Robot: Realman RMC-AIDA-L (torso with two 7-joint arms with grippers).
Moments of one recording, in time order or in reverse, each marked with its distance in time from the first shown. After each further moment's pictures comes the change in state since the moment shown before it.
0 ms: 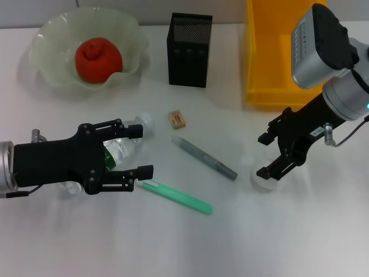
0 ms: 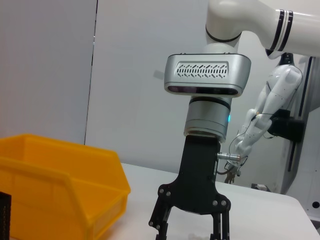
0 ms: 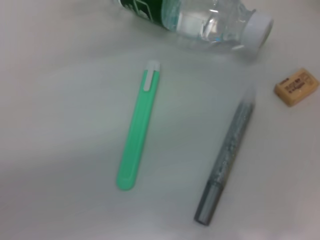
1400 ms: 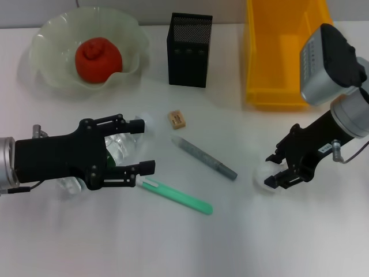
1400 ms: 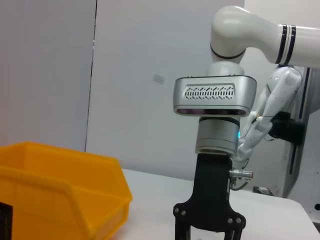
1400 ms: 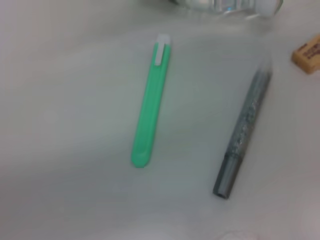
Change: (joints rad) left arm -0.004 -0.005 -0.012 0.012 0.000 0.001 0.000; right arm -0.066 0.002 -0.011 -0.008 0.011 0.000 0.000
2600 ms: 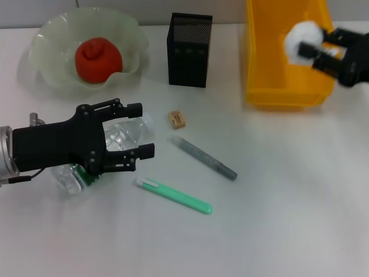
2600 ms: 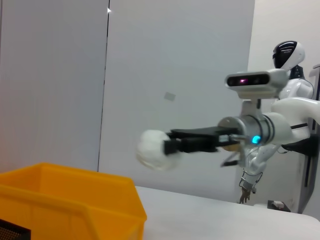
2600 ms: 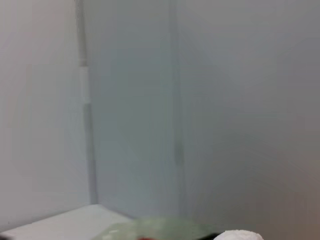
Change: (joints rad) left arm -0.007 -0.010 -0.057 0.003 0.000 0.005 0.009; right arm -0.285 0.000 0.540 0.216 0.827 0.113 -0.574
